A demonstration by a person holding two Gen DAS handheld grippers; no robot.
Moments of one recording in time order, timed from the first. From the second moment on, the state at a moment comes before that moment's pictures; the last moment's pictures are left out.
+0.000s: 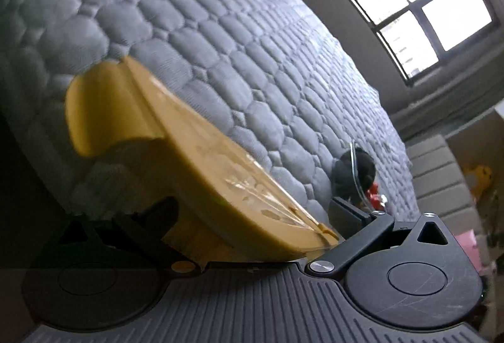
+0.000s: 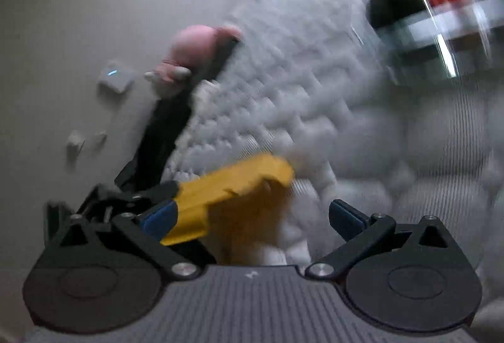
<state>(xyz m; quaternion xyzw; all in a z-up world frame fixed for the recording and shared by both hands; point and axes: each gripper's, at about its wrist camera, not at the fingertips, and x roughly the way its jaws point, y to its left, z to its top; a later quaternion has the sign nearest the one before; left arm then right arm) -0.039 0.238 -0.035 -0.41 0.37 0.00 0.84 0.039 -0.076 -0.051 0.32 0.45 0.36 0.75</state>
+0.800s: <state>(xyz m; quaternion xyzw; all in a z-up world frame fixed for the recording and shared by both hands) -0.050 0.240 -0.043 -0.40 0.35 -0.07 0.84 0.073 -0.048 -0.077 0.39 0.49 0.38 0.68</state>
